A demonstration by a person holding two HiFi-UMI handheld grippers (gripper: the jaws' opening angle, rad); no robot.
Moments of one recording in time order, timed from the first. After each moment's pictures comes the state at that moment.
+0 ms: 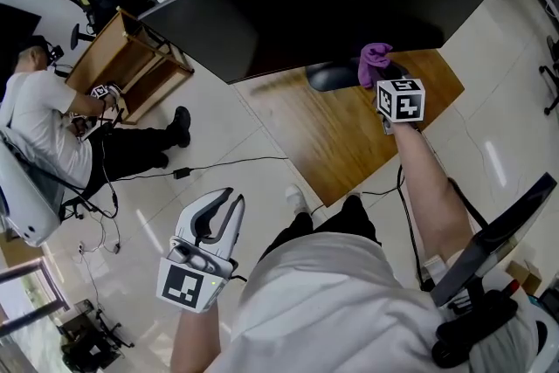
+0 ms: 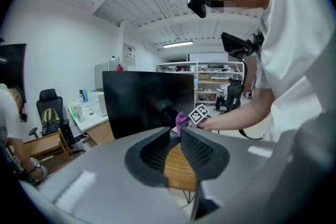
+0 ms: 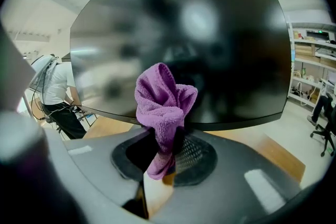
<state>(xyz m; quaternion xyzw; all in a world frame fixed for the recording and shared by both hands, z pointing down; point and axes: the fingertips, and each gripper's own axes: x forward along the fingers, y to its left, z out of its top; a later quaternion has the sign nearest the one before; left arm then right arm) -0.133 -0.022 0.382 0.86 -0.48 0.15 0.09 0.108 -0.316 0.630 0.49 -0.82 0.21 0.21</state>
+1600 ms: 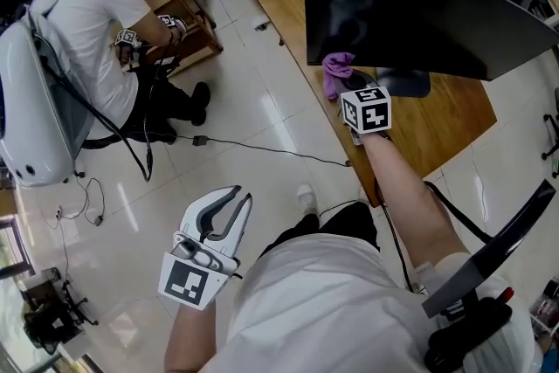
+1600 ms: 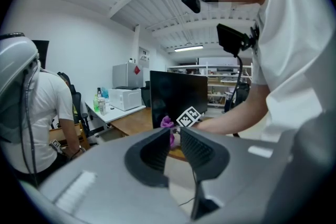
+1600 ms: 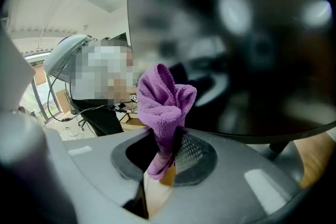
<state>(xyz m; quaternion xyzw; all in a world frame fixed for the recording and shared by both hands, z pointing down) -0.258 0.043 0.403 0.83 -0.52 0.14 0.11 -0.157 -0.250 0.626 0.36 -0.89 0.18 0.22</state>
